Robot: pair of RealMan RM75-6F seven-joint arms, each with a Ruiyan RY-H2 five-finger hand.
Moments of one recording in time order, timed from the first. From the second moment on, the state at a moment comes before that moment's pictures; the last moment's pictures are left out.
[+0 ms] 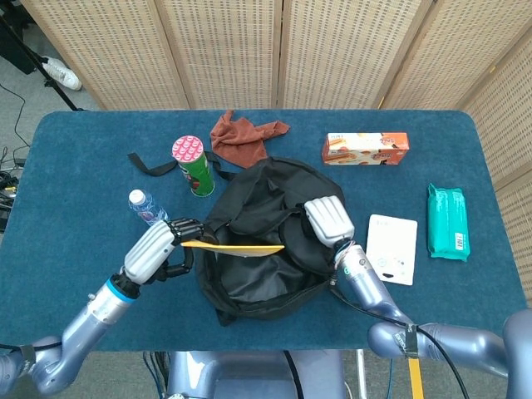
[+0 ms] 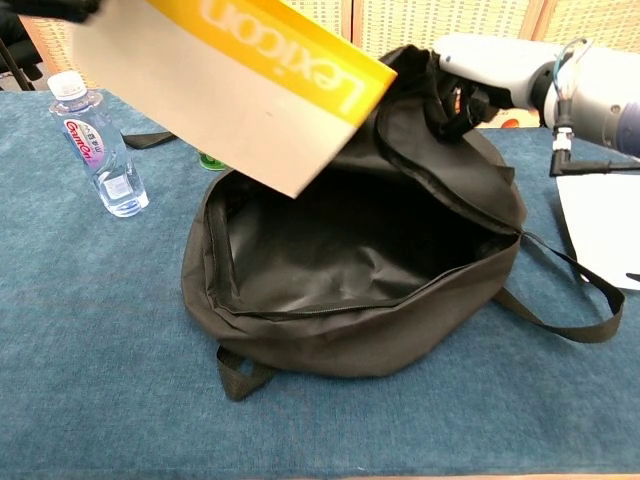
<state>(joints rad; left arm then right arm) -0.63 -1.27 -0.07 -1.79 1.67 1.35 -0.41 0.87 -1.49 0.20 -1.61 -0.90 1.06 -0.41</state>
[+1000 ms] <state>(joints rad) -0.52 -0.97 0.01 -1.68 1.31 1.06 -0.19 0.82 -1.45 0.16 -1.70 -1.04 1.05 -0.41</state>
